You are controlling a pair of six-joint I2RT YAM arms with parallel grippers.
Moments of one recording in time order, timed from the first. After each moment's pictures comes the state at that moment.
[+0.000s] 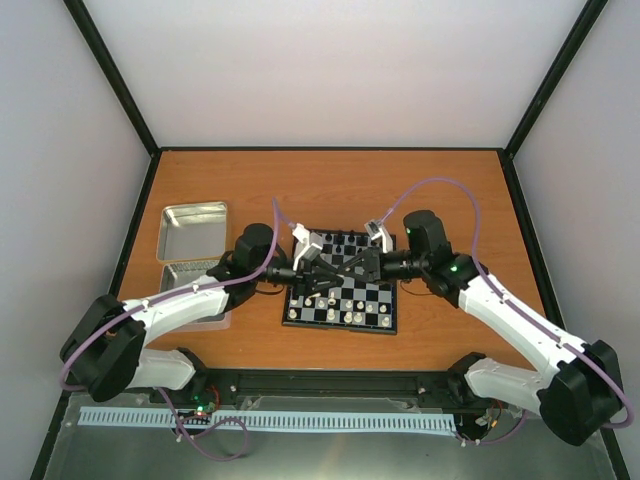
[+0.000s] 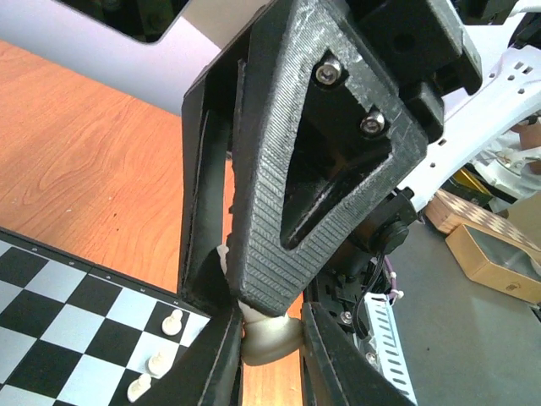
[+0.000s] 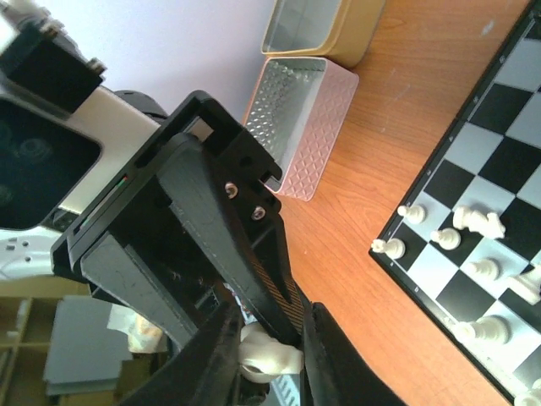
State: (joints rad) left arm -0.69 1.30 0.63 0.40 0.91 -0.22; right arm 0.56 1.11 0.80 -0.29 -0.81 0.69
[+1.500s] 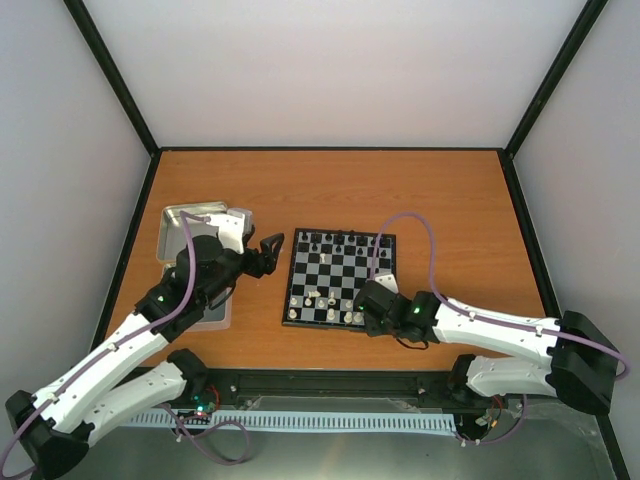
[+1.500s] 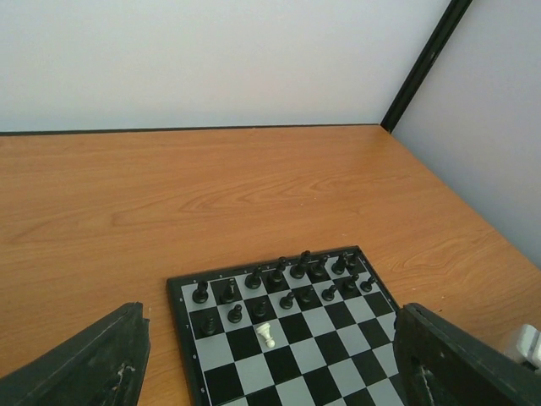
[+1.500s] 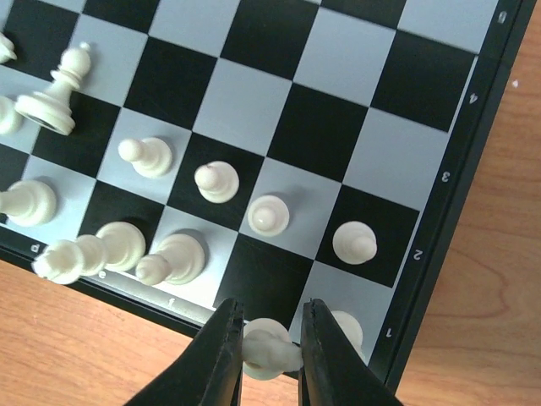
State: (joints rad) left arm -0.69 0.75 0.72 -0.24 -0.14 -0.32; right arm 1.05 1.15 0.64 -0.66 0.28 0.77
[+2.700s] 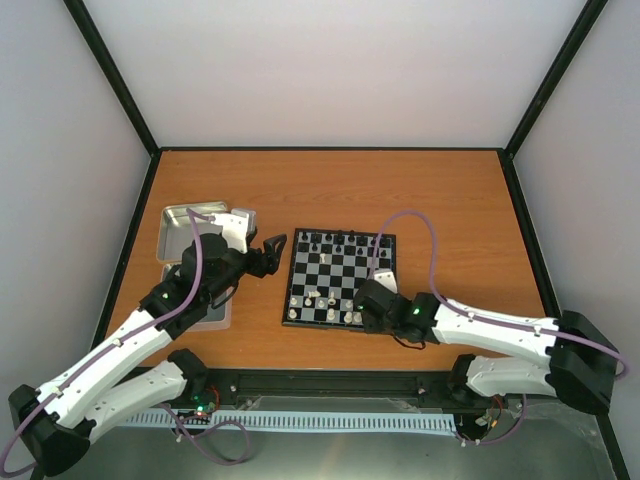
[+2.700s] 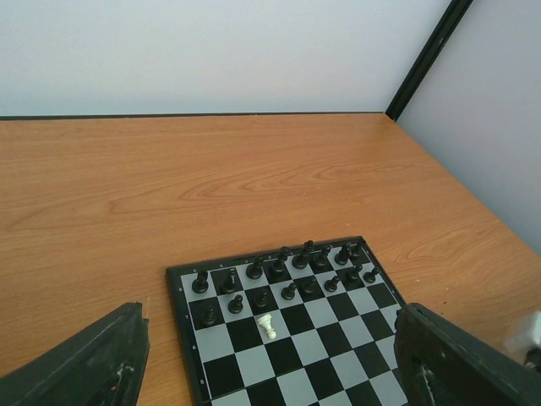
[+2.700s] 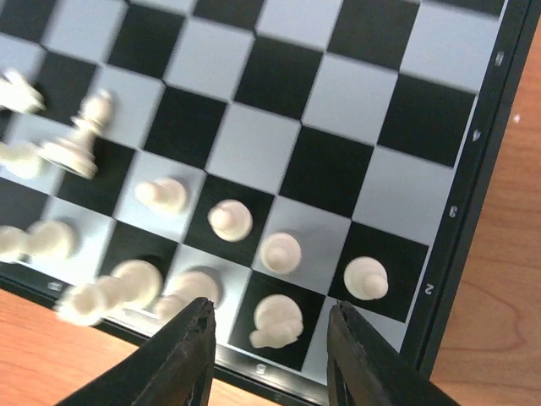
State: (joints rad) left arm -0.69 0.79 0.72 -0.24 -0.13 -0.34; right arm 1.05 1.18 0.60 -0.56 0.31 0.78
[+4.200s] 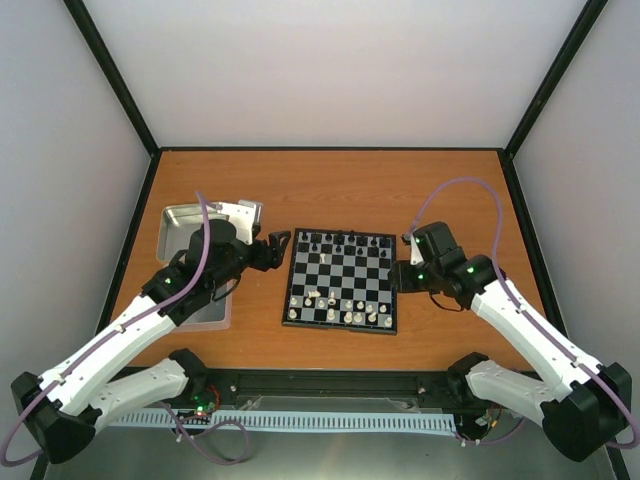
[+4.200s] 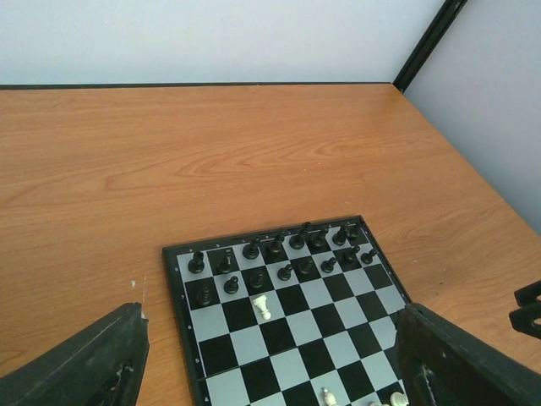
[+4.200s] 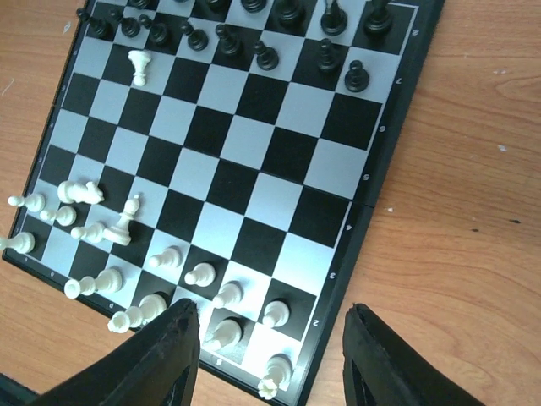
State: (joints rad) left arm -0.69 0.89 0.85 -0.38 -0.12 -0.36; right arm 0.52 1.02 0.84 -0.81 -0.10 0.37
